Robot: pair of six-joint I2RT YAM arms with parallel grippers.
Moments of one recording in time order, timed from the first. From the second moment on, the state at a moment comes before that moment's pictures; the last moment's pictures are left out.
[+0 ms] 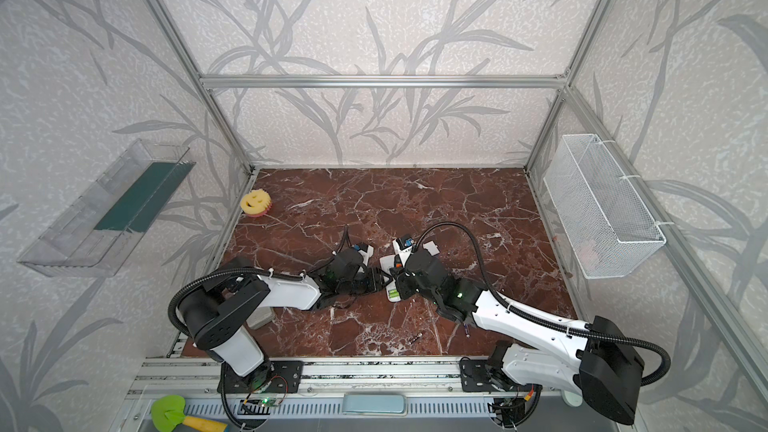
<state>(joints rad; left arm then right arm) -0.79 1.69 0.58 0.42 0.25 -0.97 0.94 1.11 0.66 -0.16 0.19 0.39</state>
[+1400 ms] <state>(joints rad) -0.80 1.68 0.57 0.40 0.25 -0.99 1.10 1.28 0.71 0.00 0.45 0.44</state>
